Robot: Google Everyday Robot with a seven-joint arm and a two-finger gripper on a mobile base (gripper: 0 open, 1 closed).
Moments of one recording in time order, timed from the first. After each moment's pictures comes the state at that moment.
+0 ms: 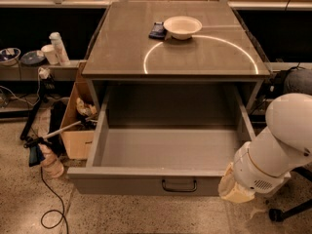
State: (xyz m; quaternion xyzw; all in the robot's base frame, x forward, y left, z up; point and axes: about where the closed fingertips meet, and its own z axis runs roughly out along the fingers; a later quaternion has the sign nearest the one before) arm 0.340 -0.182 0.712 -0.62 0.77 0.13 0.08
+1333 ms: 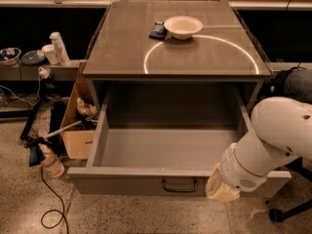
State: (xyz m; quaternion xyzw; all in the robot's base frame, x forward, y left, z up) arm 0.346 -0.156 0.697 -0.63 0.76 0.16 0.09
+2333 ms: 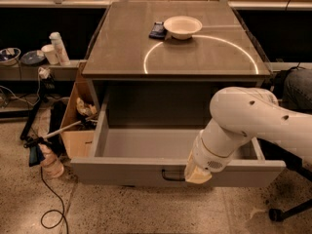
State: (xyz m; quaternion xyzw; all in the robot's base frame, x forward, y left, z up) arm 0.402 -0.109 0.678 -0.66 0.74 0.13 0.08
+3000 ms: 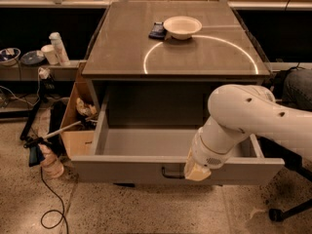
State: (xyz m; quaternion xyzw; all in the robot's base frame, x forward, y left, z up) arm 0.410 -0.106 0.678 -0.67 0.73 0.12 0.08
